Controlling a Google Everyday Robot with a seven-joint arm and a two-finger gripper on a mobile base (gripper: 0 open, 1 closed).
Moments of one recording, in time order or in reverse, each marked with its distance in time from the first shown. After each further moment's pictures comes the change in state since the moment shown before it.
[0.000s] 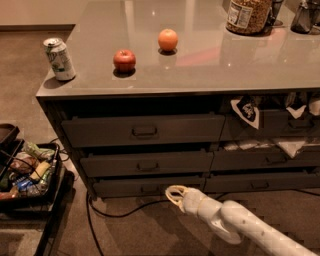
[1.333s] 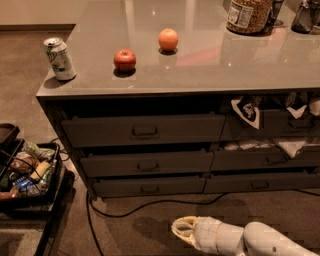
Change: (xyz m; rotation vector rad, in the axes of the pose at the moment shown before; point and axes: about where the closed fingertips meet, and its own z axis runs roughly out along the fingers) arm -0.055 0.101 -0.122 -0.233 0.090 0.108
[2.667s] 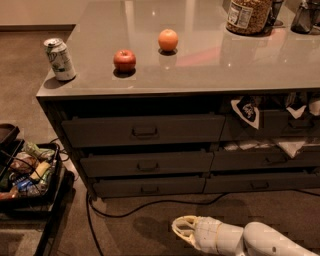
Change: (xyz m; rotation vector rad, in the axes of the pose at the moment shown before) arm 0.000 0.000 0.000 0.000 0.000 0.000
